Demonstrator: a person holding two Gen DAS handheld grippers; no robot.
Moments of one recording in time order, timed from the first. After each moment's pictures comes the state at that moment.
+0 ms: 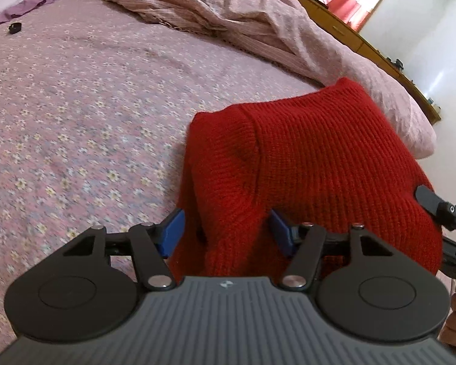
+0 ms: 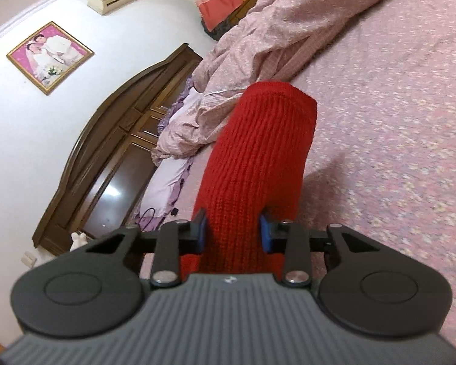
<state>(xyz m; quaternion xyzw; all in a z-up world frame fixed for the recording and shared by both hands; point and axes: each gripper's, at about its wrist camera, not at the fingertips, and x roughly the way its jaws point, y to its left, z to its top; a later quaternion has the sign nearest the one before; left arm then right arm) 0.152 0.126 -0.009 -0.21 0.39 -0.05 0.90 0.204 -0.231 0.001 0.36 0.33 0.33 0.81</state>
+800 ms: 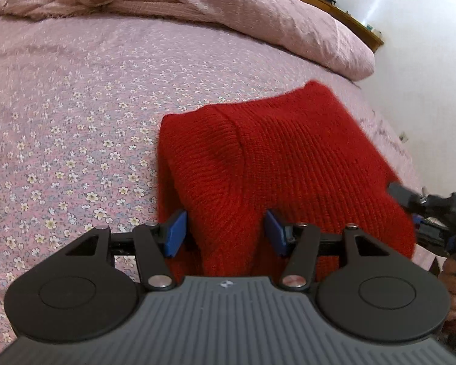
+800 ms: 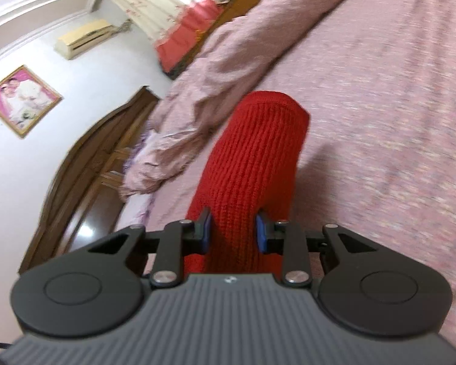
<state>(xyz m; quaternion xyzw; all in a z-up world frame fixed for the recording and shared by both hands) 0.129 -0.001 0.000 -0.11 0.42 -0.18 0.88 0.129 -0.364 -0.020 0.39 0.31 0.22 0.84</state>
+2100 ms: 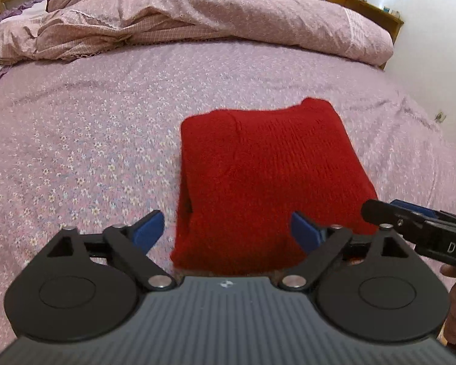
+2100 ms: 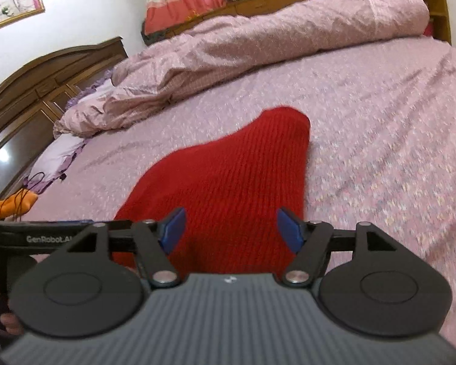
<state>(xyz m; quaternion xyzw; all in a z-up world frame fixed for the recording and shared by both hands) 0.067 -0.039 0.032 -0.01 0.40 -0.10 0.91 0.080 -0.306 -0.001 0.16 0.32 0.14 0.92</state>
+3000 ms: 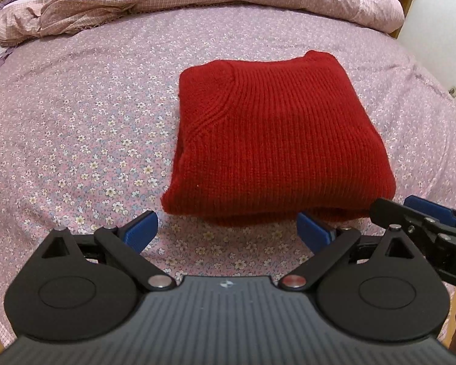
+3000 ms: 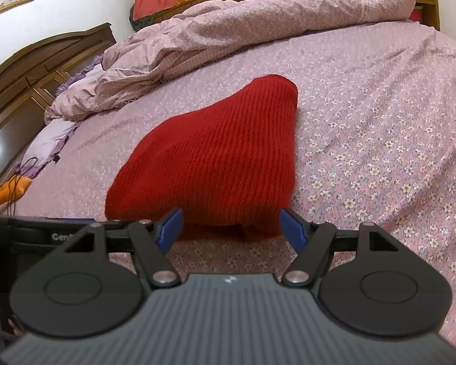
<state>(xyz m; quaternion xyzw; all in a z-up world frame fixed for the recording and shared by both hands) 0.052 -0.051 0.012 0.01 0.46 -0.08 0.88 0.045 -0.300 -0.010 0.16 0.35 0.12 0.92</state>
